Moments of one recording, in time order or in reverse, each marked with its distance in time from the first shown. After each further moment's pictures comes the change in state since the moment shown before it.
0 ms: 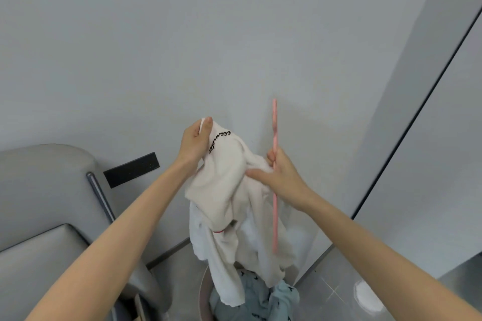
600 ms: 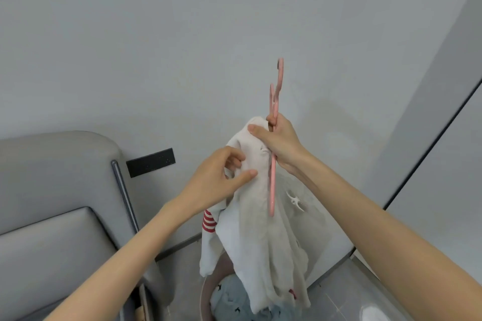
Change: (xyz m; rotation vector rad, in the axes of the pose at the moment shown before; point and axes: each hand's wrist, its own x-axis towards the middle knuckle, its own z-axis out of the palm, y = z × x) left_hand -0.093 0.019 -0.023 0.463 -0.236 0.234; right_hand 0.045 -0.067 0.021 0.146 0.035 -0.064
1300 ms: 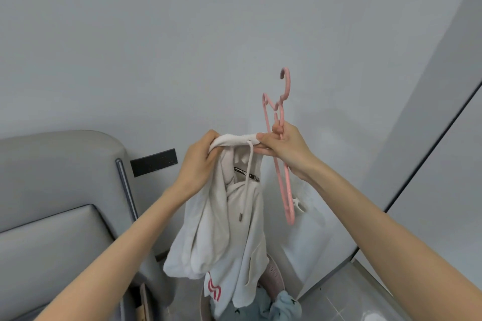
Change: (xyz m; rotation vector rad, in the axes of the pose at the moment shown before) left_hand 0.021 -0.028 -0.013 0.017 0.237 0.104; right_hand -0.017 0.002 -0.019 0.123 -0.163 0.026
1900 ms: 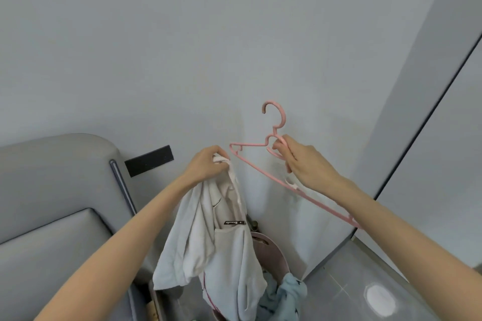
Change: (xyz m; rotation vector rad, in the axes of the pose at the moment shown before) left_hand 0.012 -0.041 0.036 0.060 -0.361 -0.316; right_hand -0.054 0.023 -0.033 -0.954 0.012 0.013
